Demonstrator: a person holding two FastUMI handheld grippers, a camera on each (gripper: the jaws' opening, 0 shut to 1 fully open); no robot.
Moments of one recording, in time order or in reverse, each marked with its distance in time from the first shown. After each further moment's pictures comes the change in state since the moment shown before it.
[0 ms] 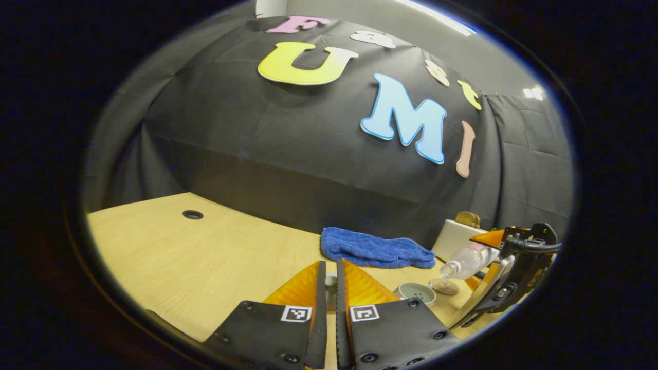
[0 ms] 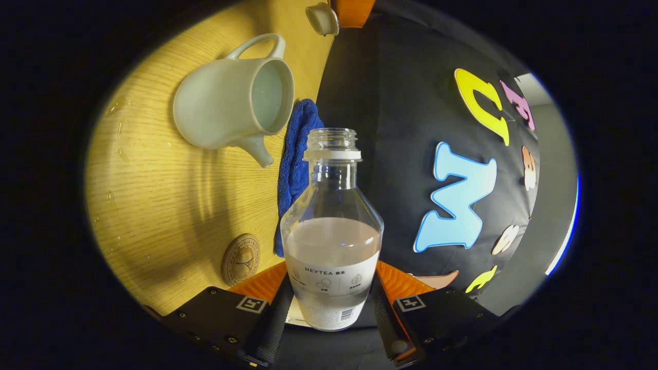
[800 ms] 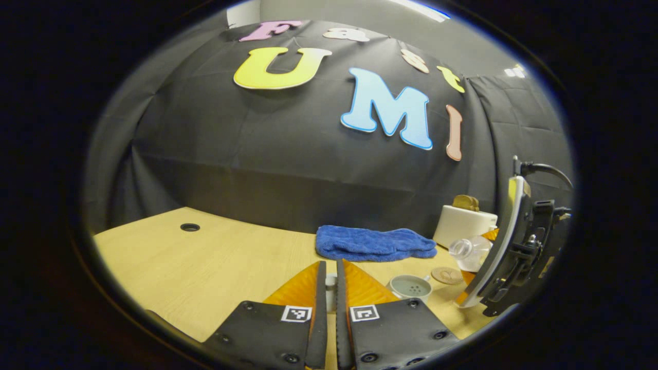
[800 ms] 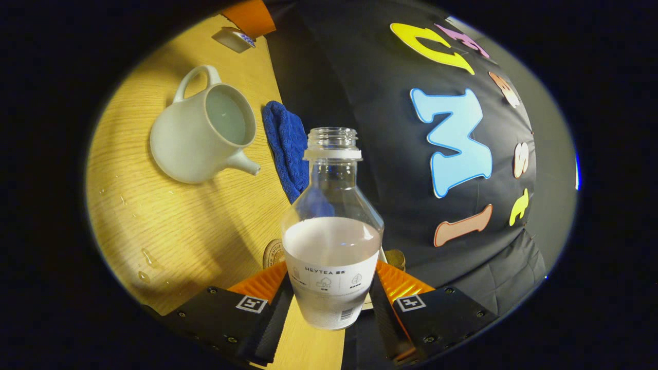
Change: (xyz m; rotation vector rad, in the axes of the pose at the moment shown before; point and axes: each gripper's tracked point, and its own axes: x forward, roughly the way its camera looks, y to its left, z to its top) left arm -0.002 -0.022 -0.004 0.119 0.000 -0.007; right arm -0.025 0.040 -0.013 0.423 0.103 0.089
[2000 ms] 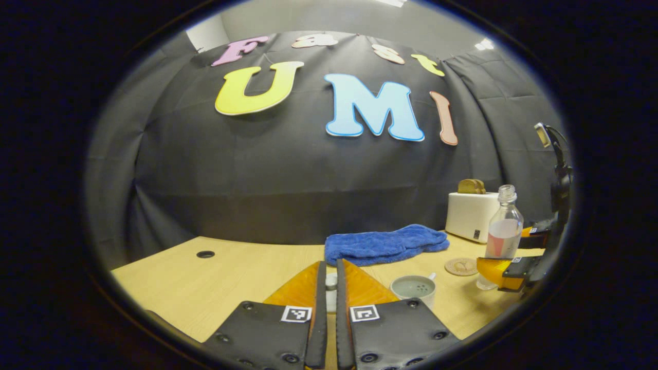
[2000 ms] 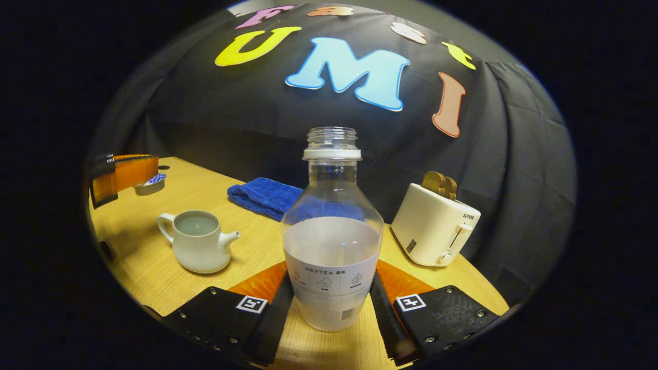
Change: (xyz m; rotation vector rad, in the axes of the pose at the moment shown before) left arm -0.002 -0.014 0.014 0.189 -0.034 0.067; right arm -0.021 0.023 -0.003 0.942 -0.077 0.189
